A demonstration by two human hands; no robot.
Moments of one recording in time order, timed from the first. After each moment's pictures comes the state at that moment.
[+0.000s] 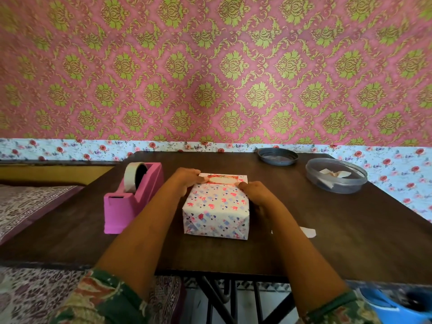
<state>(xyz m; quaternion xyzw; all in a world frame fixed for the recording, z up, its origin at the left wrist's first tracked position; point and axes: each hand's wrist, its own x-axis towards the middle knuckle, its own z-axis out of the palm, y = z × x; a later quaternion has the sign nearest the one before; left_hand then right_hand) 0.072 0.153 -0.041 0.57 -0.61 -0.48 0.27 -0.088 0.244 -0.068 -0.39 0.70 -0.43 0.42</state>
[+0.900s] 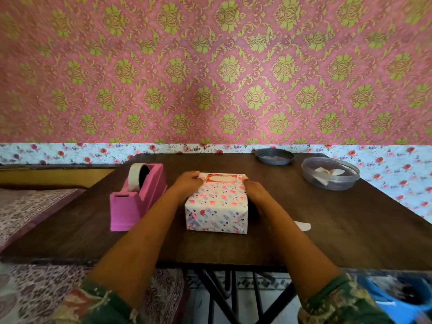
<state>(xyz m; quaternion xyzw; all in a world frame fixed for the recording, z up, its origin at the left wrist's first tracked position) 0.086 0.182 -0.052 0.52 -0.71 -0.39 0.28 -0.078 0.259 -0.068 -0.39 0.69 -0.46 0.40</state>
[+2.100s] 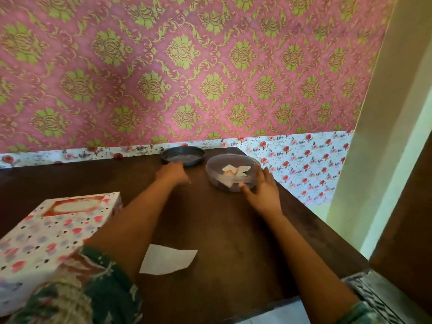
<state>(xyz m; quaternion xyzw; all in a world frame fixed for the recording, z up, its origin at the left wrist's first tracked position) -0.200 0.145 -0.062 0.49 -0.86 -0.12 0.08 -0.346 0.323 -0.113 -0.41 0.84 -0.35 -0.02</state>
